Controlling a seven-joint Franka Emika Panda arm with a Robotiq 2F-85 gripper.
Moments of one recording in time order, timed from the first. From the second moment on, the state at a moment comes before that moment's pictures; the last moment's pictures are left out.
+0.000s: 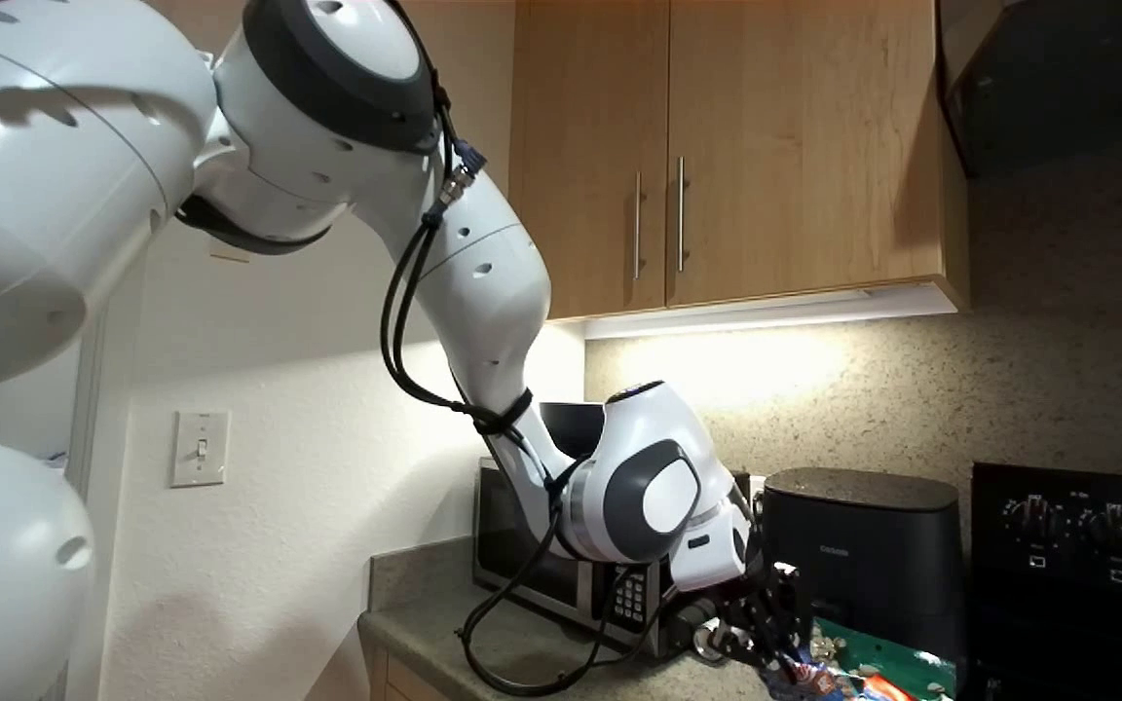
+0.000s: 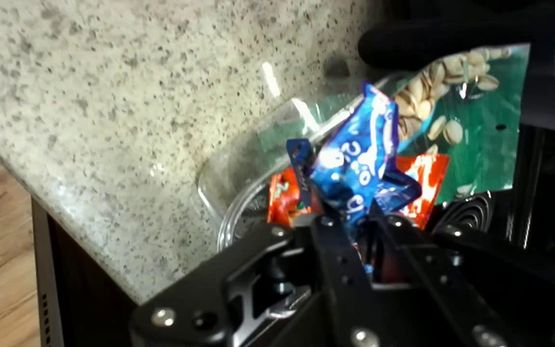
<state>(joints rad) 0.30 0.52 -0.72 -2.21 0.22 3.10 1.88</state>
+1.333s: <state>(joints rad) 0.10 0.60 -0.59 -2.12 0.30 3.10 1.89</state>
